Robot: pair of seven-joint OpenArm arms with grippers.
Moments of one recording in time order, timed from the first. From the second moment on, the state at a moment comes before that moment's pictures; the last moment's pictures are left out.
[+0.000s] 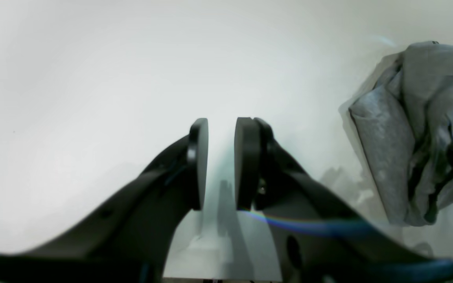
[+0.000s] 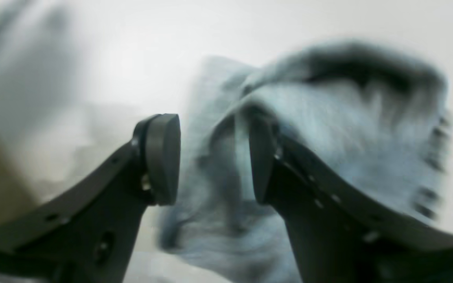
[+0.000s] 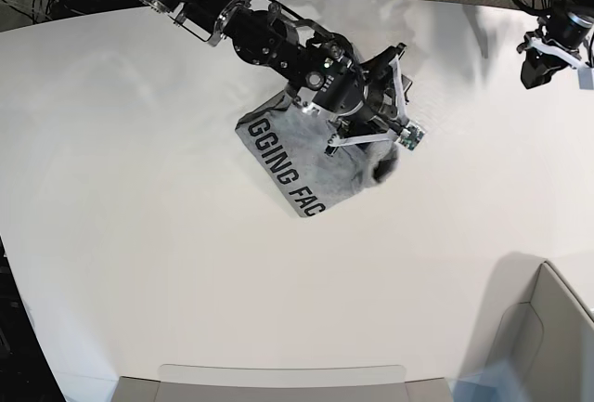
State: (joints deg) left arm 23.0 -11.6 -58.6 100.6 -55.0 -36.3 66.2; right arm 13.9 -1.7 -53.6 98.5 12.4 1.8 -69.4
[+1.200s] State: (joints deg) left arm 17.5 -12.0 -12.8 112.2 -44.5 -36.3 63.6; right arm 11.1 14.1 -22.8 92.2 10.2 1.9 -65.7
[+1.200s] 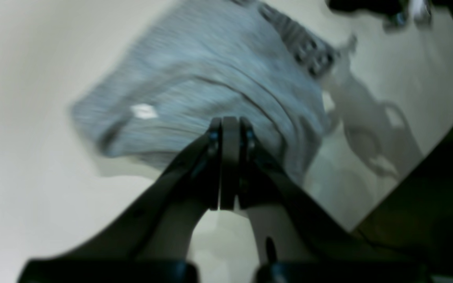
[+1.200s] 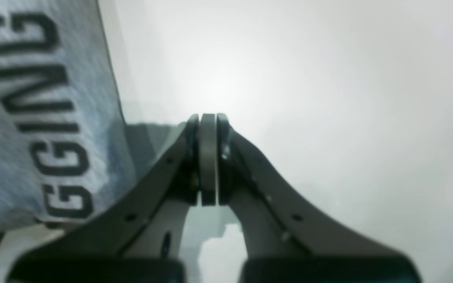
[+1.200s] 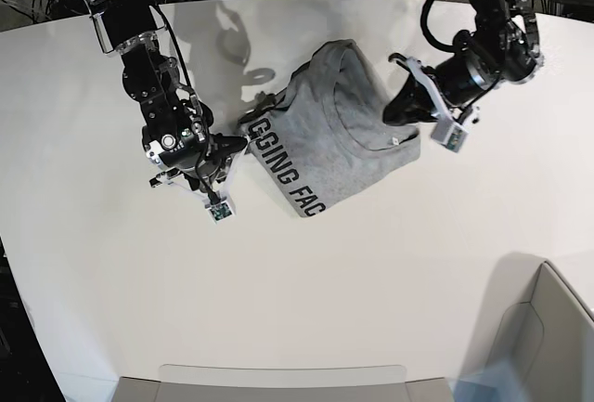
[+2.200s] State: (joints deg) left arm 3.0 -12.0 -28.7 84.9 -12.4 -36.4 53.3; right arm 2.6 16.6 -29.7 104.7 10.7 13.6 -62.4
